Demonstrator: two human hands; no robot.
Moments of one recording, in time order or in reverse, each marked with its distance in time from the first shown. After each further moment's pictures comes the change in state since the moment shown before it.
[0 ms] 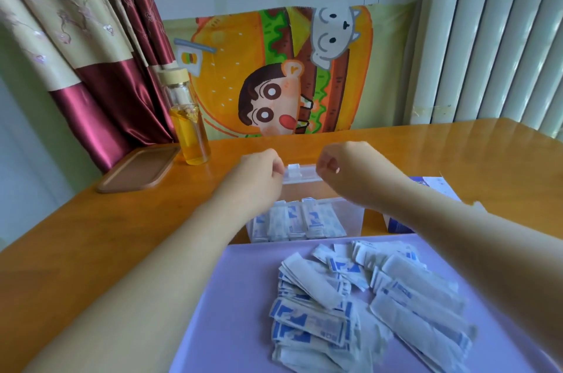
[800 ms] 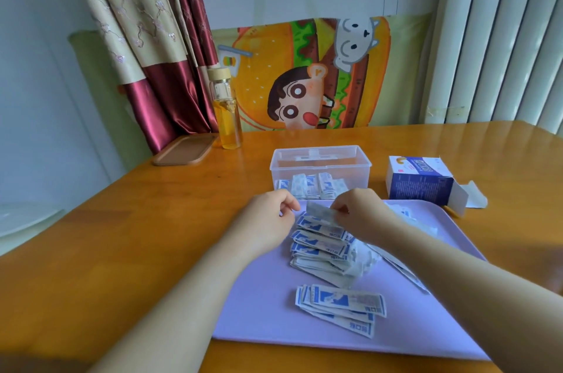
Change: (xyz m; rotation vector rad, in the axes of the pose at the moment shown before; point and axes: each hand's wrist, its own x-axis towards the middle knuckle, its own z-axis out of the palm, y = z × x) left_hand -0.151 -0.004 0.012 -0.244 -0.057 -0.074; right_hand -0.109 -0.015 0.045 0.088 -0.174 0.065
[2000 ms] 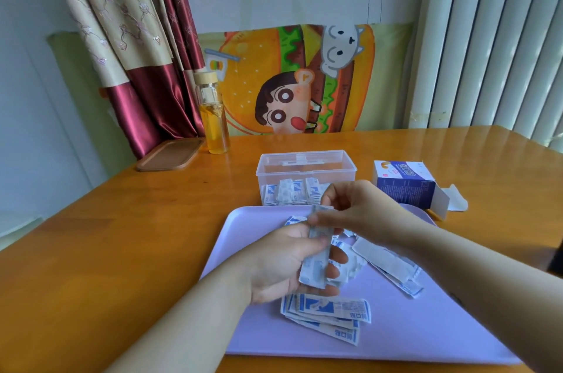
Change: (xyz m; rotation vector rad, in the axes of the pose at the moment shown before) left_hand -0.031 0.040 0.017 -1.044 -0.611 -0.246; right_hand -0.041 -0.020 -0.047 0.712 -0.097 -0.086
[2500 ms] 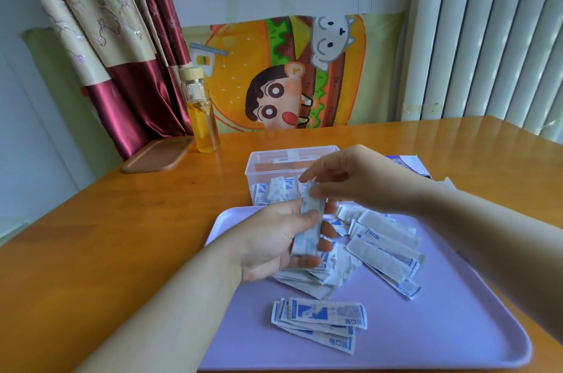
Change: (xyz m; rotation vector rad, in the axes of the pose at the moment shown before) left_hand 0.019 0.020 -0.007 0.039 0.070 0.050; right_hand 0.018 -0.020 -0.032 -0.305 -0.052 -0.155
